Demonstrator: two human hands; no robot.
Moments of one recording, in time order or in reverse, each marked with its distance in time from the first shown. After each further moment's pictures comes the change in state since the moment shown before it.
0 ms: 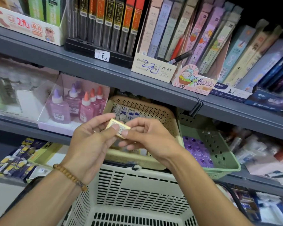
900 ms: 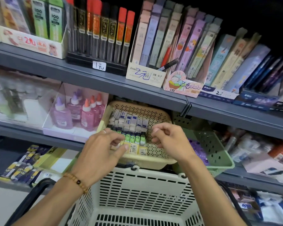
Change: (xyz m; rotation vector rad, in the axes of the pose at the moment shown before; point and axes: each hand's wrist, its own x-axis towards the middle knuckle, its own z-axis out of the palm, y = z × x) left_hand -0.014 -0.007 -0.006 1.434 -0.195 0.485; right_hand -0.026 0.011 -0.044 -0.471 0.468 -0.026
